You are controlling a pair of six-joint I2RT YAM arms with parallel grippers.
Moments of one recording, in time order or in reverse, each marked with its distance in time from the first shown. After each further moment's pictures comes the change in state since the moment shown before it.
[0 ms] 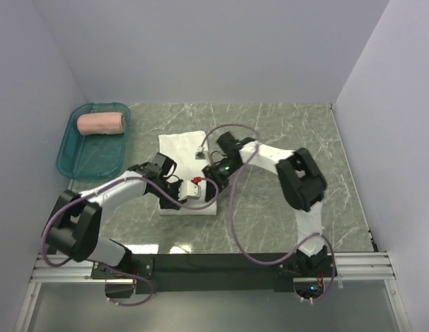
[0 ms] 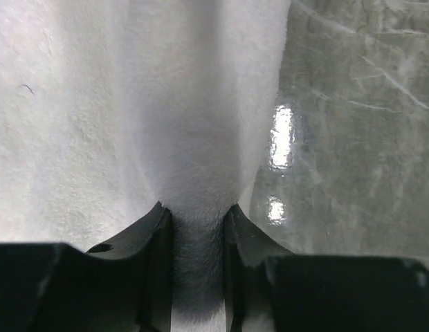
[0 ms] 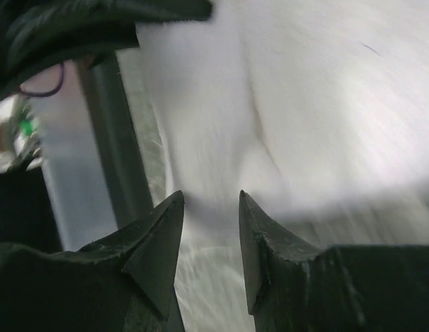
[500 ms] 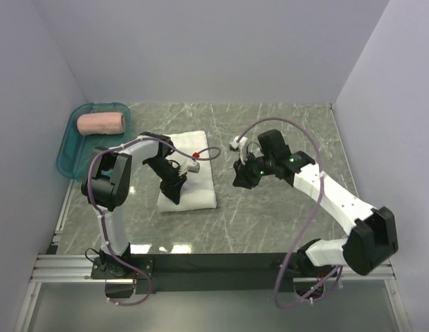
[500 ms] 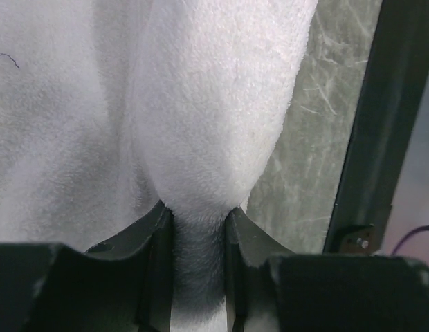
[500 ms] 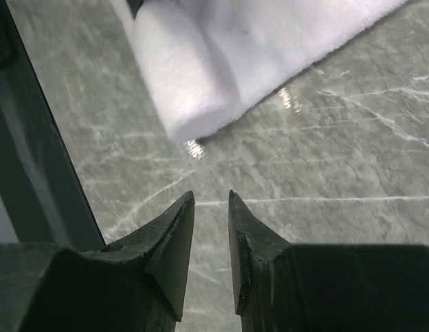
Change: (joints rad) left arm 0.160 0.509 0.490 -0.523 0.229 0.059; right arm -0.141 -0.718 -0.364 0.150 0.375 -0.039
